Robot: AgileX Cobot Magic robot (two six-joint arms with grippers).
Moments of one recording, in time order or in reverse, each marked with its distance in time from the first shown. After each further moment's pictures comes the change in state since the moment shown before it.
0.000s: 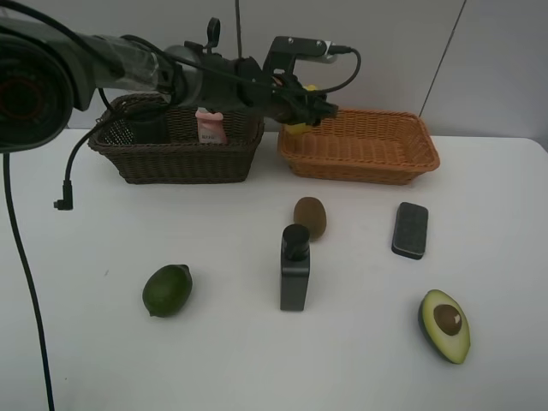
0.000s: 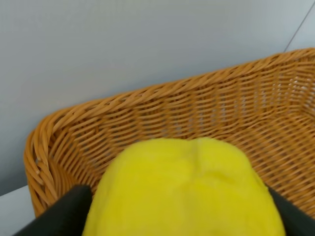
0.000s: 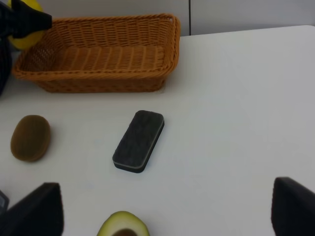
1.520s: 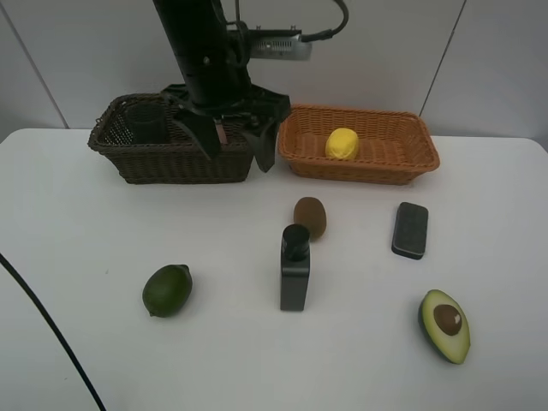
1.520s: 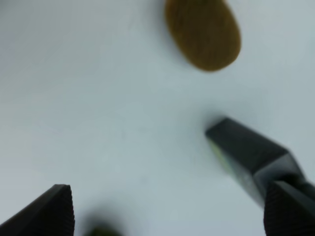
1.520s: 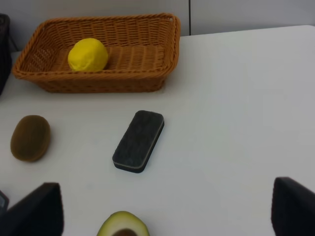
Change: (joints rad) left arm 0.000 -0.432 0.128 0.231 1.244 -0.312; right arm 0.000 0.000 0.000 0.000 0.000 0.000
